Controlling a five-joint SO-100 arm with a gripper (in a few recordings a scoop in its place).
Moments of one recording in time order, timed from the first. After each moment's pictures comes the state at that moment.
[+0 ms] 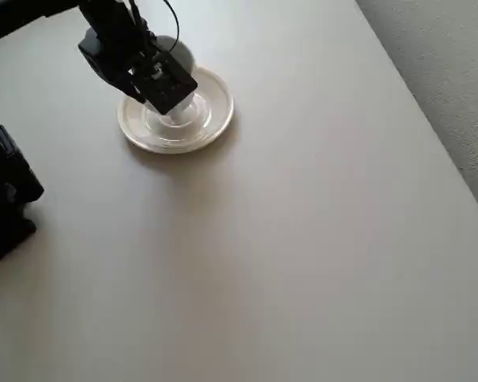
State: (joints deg) arm -18.8 97.4 96.1 79.5 -8.9
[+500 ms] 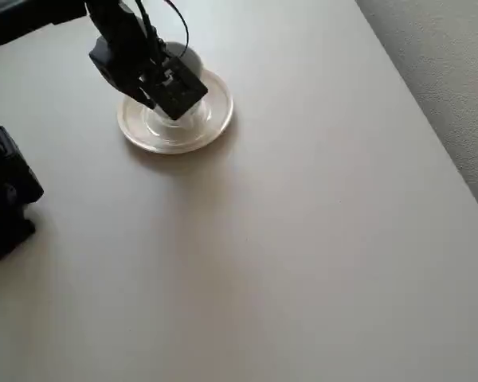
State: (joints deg) arm -16.4 95.7 96.3 77.4 -12.7
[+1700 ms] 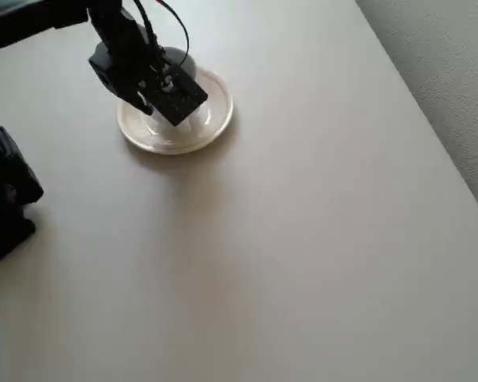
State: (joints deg) arm -18.0 93.5 97.6 78.5 -13.4
